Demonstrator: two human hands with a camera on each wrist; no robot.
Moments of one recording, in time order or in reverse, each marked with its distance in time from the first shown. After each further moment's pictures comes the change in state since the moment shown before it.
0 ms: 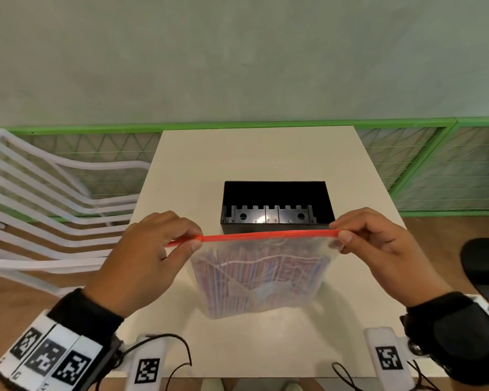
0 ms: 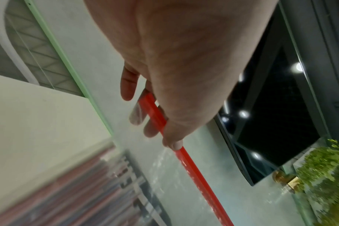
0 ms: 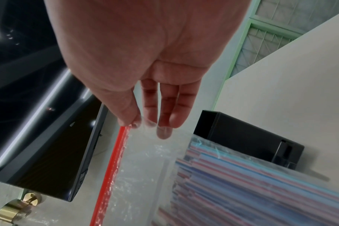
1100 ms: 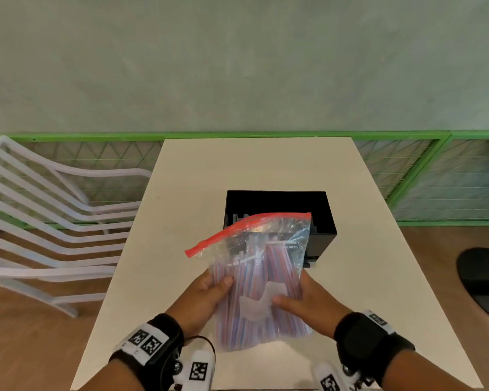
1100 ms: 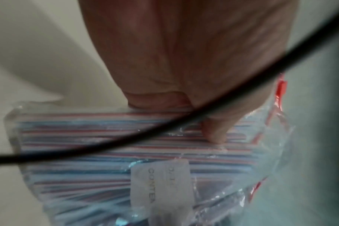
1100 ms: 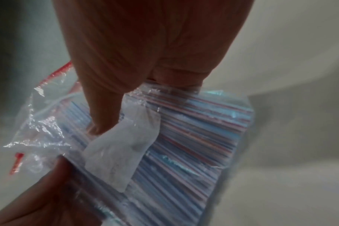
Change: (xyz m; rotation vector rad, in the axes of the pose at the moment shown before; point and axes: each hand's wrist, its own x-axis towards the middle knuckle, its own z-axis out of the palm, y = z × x) left_hand -0.011 -0.020 0.128 -1.172 -0.245 -0.597; right_hand -0.023 0.056 0.087 -0.067 -0.388 0.588
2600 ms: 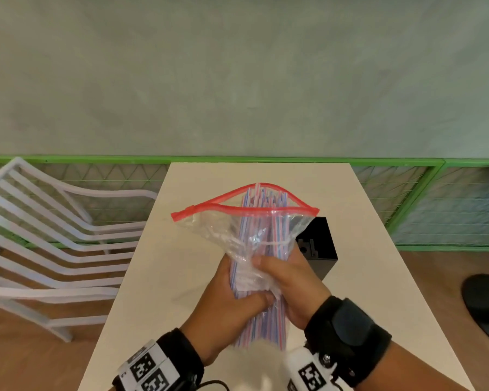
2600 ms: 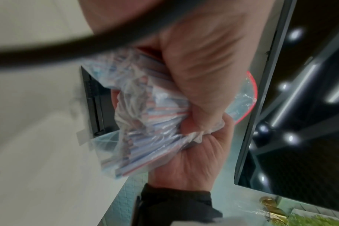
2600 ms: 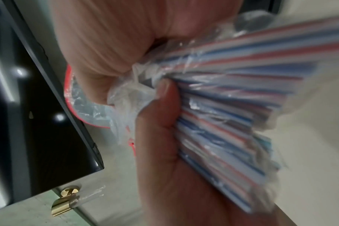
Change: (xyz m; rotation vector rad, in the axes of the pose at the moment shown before) left_hand -0.039 0.081 0.049 0.121 0.008 0.333; right_hand 0.009 -0.119 0.025 0.717 0.057 -0.287
